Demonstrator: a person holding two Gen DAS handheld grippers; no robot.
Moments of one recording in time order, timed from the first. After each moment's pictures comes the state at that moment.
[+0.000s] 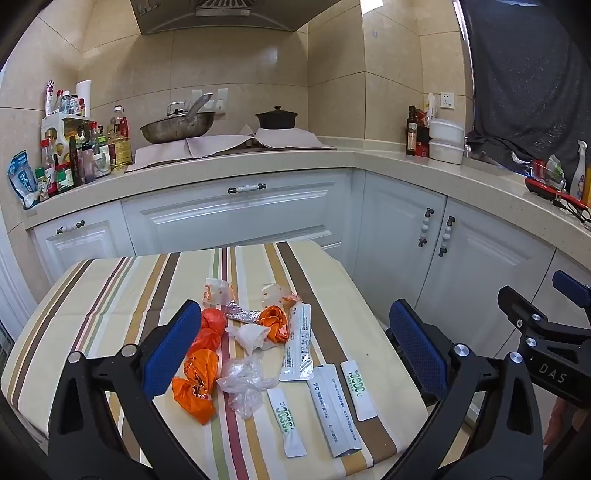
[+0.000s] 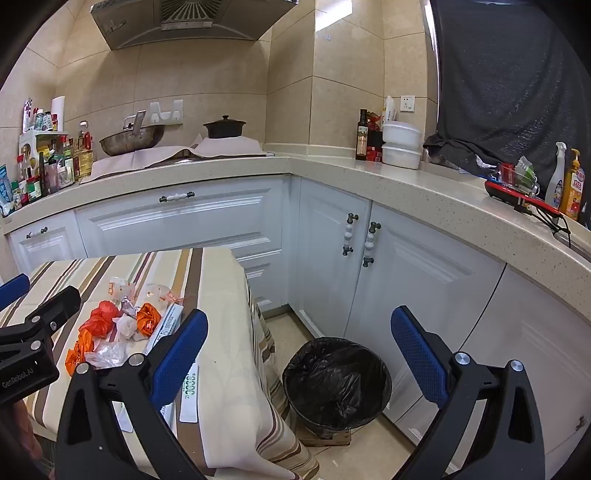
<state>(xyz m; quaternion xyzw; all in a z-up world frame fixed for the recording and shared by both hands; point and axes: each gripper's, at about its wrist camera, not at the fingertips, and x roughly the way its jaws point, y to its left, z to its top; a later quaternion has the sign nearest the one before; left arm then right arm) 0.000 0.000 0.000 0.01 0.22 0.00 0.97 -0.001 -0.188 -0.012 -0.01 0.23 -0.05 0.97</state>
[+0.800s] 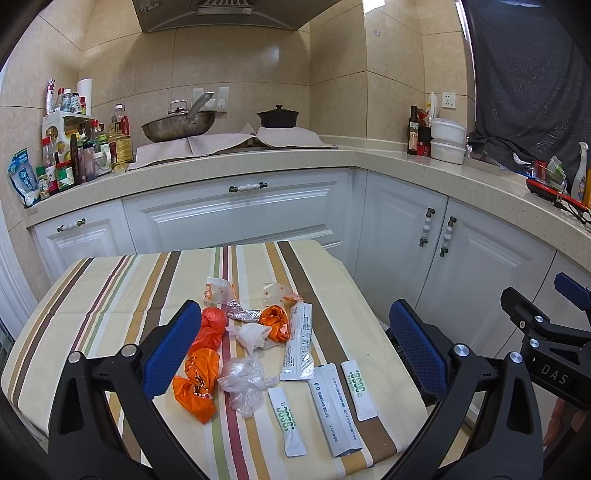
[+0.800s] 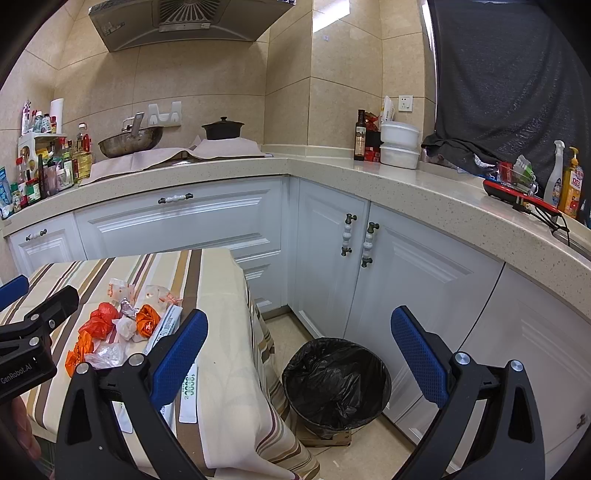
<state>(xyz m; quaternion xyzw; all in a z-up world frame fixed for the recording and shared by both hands) 0.000 0.006 -0.006 0.01 0.23 0.00 0.97 -0.001 -0.189 -0.012 -0.01 0.23 -0.05 0.97</state>
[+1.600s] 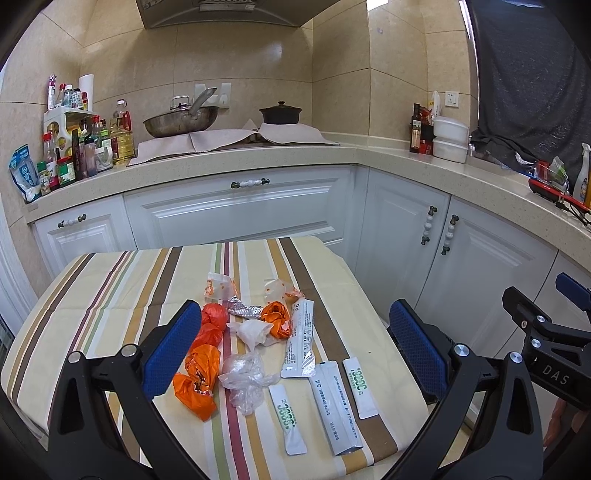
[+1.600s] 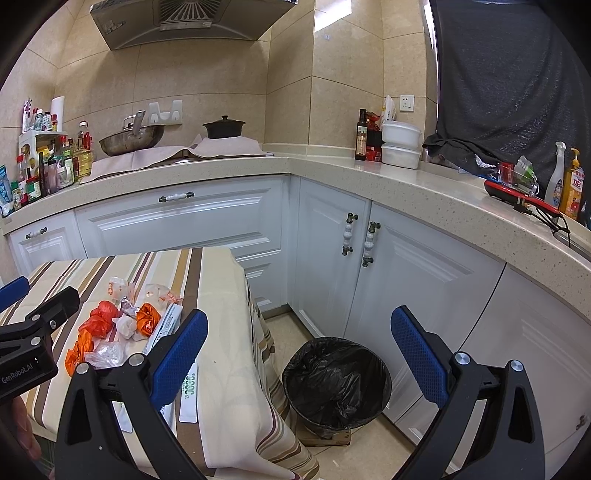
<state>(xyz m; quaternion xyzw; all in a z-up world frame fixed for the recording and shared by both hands) 0.001 0.007 -0.015 0.00 0.23 0.00 0.97 -0.001 -0.188 -0.011 -0.01 0.23 -0.05 0.97</state>
